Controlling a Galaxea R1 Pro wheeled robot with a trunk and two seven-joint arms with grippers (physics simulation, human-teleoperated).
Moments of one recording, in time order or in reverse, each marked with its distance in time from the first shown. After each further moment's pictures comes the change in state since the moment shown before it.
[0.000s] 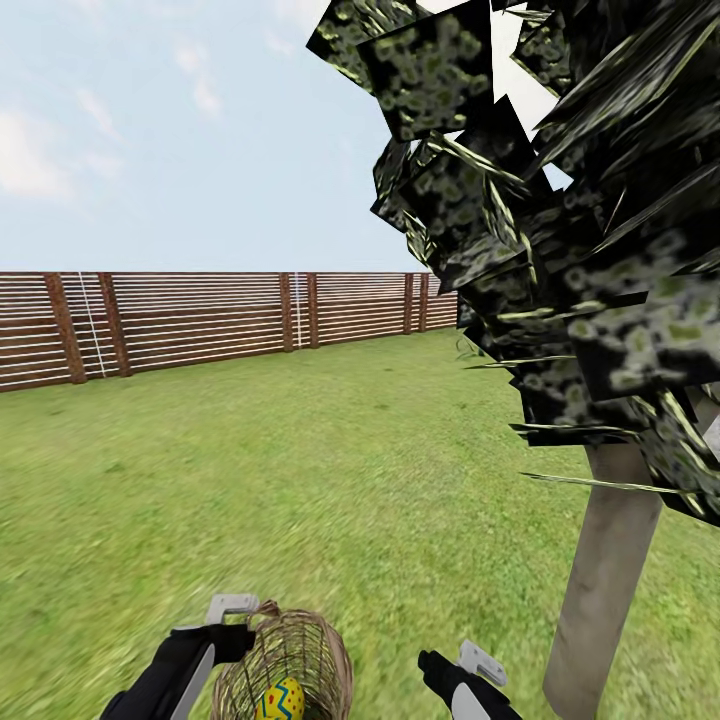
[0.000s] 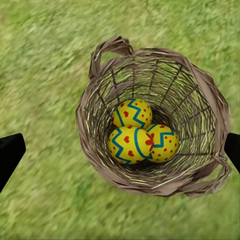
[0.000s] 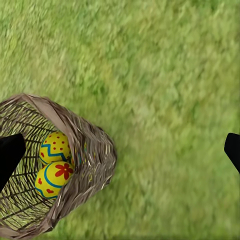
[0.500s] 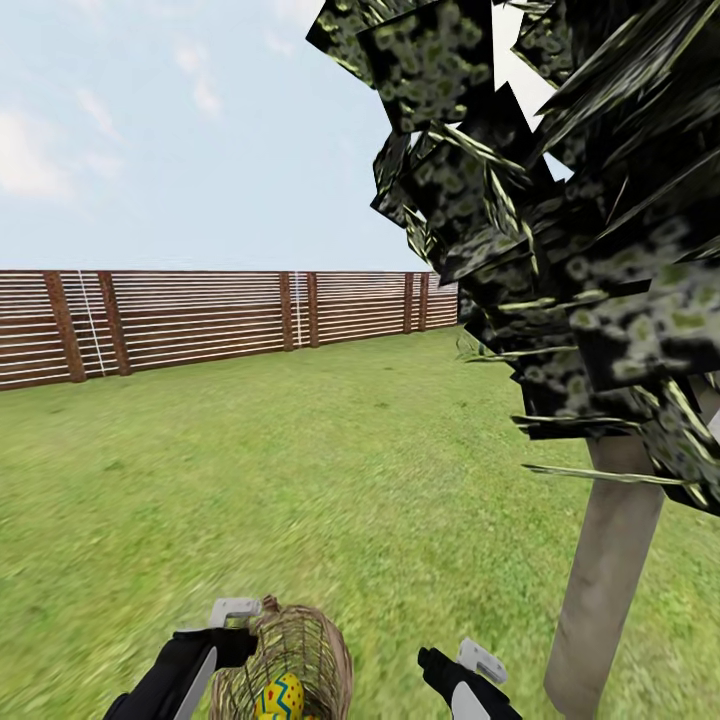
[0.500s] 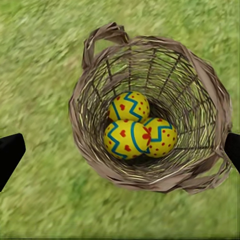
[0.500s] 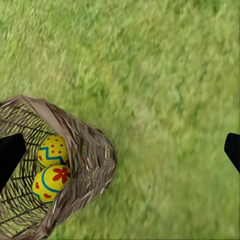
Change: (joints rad) left arm -0.001 -0.006 -0.001 0.018 -0.002 0.003 -0.009; right arm 0.004 0.000 0.001 -0.016 0.003 -0.004 0.001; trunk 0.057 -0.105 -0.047
